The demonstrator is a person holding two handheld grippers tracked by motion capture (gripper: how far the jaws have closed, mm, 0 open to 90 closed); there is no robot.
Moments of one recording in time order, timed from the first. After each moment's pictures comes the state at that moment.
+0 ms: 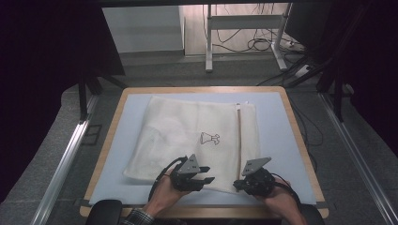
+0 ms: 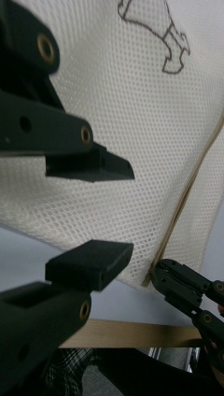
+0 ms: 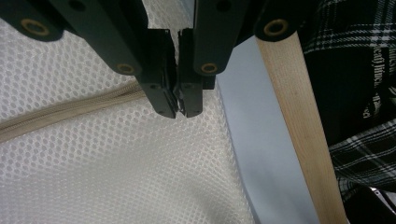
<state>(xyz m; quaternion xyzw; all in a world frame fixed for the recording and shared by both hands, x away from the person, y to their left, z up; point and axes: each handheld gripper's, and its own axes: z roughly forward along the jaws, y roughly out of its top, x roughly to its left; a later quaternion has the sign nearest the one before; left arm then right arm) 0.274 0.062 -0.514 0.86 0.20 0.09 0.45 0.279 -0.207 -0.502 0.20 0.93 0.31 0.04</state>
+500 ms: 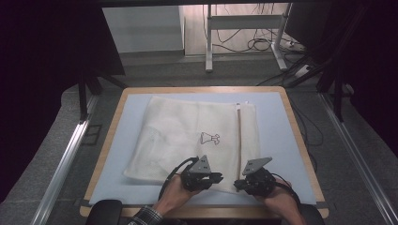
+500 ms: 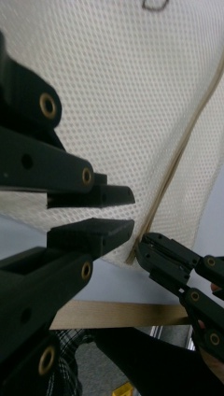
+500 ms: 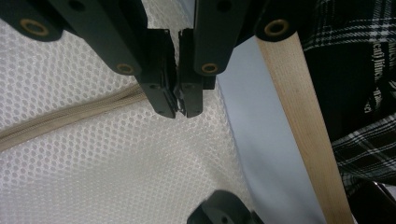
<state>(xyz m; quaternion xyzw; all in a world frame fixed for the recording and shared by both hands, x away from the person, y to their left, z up) 0.279 0.033 -0.517 0.87 0.17 0.05 0.45 0.278 -0.208 -0.502 0.22 0.92 0.31 0.04</state>
